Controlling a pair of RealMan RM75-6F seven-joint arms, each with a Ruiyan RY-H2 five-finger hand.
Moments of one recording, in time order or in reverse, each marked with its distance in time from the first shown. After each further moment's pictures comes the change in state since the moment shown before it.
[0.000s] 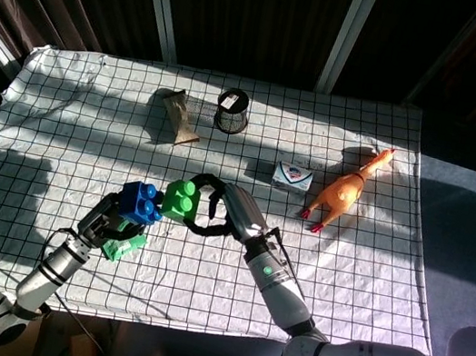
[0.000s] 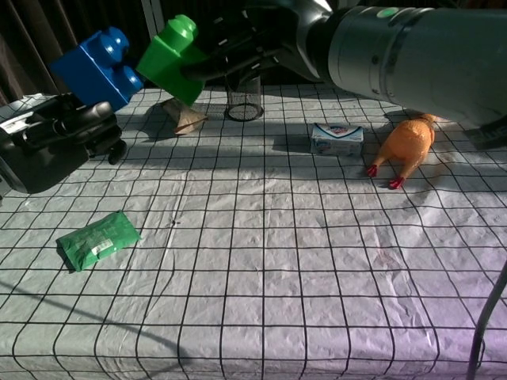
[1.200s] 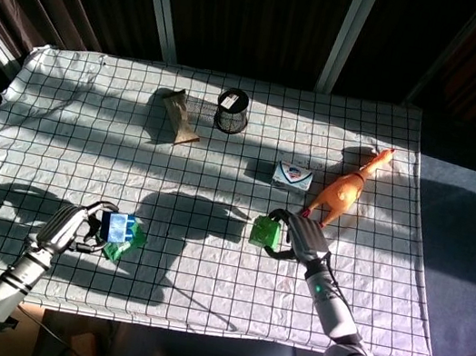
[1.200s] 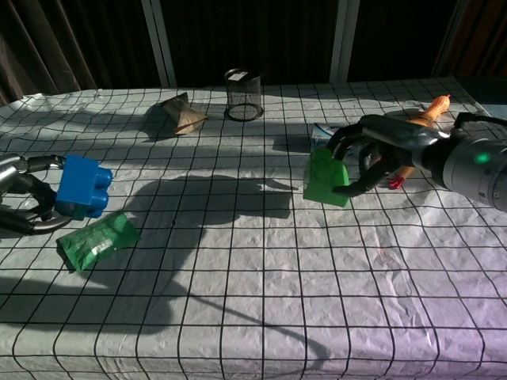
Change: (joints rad) left arm 0.139 0.012 0.052 0.101 -0.114 -0.083 1.044; right arm -0.190 -0.013 -0.286 0.344 -0.145 -0.025 -0.109
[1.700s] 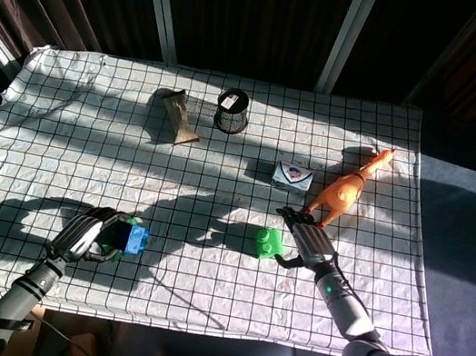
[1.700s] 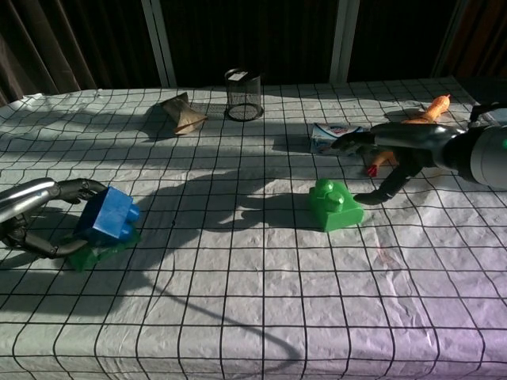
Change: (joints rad) left arm -0.014 0.039 -0.017 -0.143 -0.036 -0.125 0.285; right arm 0.032 0.193 -0.002 -0.149 0.115 -0.180 -0.048
